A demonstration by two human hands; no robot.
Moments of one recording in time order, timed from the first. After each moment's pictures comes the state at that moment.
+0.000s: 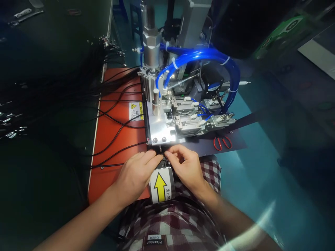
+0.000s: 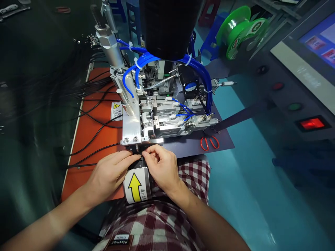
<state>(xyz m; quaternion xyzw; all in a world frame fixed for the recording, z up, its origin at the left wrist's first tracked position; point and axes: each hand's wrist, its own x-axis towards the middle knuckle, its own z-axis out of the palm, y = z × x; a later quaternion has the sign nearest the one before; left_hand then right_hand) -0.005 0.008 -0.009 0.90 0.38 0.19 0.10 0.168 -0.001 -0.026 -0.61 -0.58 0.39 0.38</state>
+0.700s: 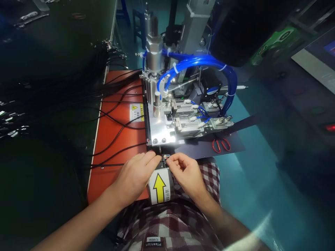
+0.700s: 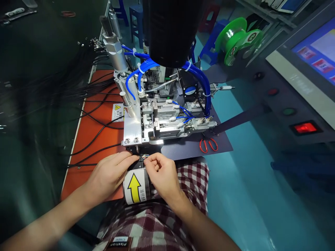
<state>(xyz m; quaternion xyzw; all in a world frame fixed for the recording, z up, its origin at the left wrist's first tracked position) -0.006 0.006 -0.008 0.90 0.40 0.16 0.10 0.168 -0.018 -0.022 -0.62 -0.49 0.50 0.35</state>
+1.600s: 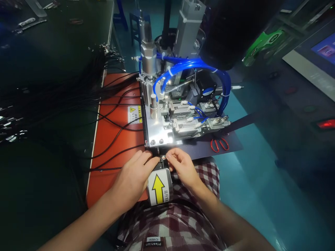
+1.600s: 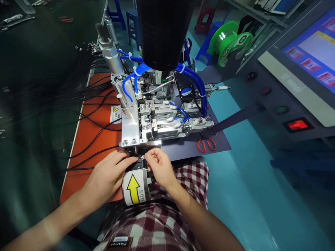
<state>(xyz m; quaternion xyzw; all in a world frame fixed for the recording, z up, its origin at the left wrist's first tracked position) -0.005 0.004 0.002 0.88 0.42 0.15 0.17 0.169 0.002 -0.039 -0.53 -0.38 0.63 0.43</state>
